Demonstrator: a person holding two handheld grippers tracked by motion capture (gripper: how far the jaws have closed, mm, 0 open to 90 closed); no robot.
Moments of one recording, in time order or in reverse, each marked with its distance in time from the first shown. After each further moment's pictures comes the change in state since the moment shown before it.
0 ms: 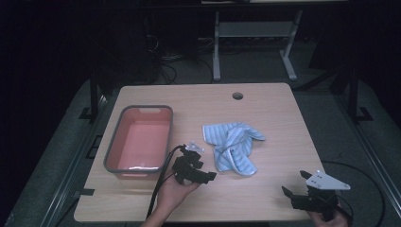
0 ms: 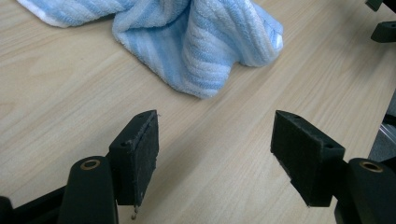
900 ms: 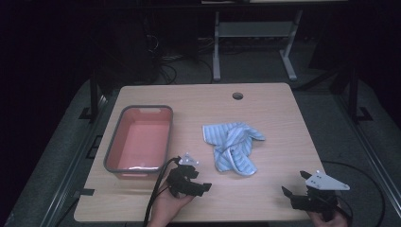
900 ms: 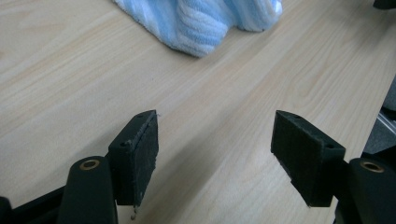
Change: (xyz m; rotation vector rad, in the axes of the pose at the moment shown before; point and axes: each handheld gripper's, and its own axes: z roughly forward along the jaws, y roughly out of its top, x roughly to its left) left arm -0.006 -0.036 -0.004 -0.014 0.015 0.012; right arm 0.001 0.000 0.000 0.002 -0.009 -0.002
